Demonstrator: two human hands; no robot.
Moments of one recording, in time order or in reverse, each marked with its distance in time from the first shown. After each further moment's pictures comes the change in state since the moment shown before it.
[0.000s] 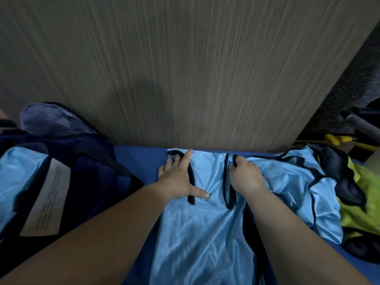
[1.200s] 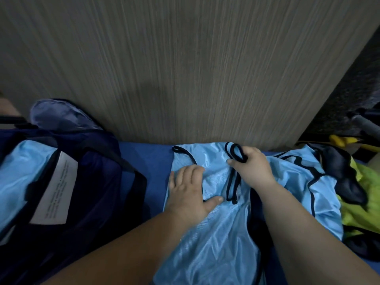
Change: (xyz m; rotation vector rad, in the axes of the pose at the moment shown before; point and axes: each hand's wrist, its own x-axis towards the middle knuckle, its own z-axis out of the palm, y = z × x) left_hand -0.049 0.014 0.051 0.132 0.355 0.160; right_hand 0.002 0.014 -0.014 0.417 0.105 -0.181
